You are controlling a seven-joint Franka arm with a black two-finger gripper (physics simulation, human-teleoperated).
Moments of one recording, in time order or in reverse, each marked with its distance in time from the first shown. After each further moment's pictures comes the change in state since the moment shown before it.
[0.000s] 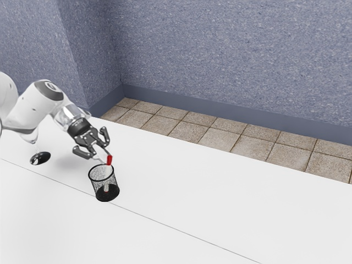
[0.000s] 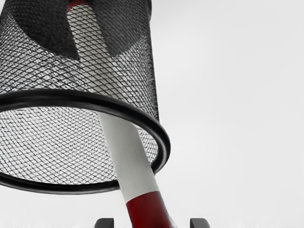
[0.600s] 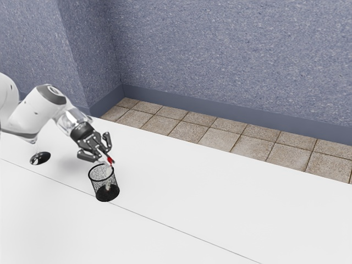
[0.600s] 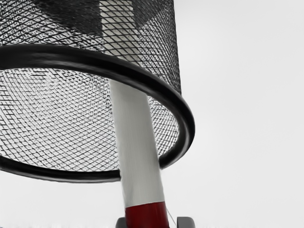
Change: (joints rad) arm -0.004 -0.020 -0.019 -0.059 -0.019 0.021 -0.054
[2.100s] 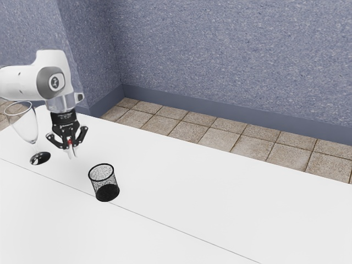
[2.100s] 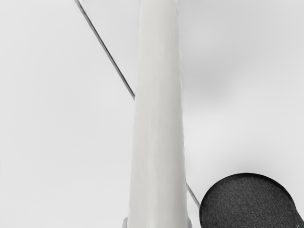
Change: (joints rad) arm -0.018 -0.297 -0.094 -0.162 0.785 0.334 -0.040
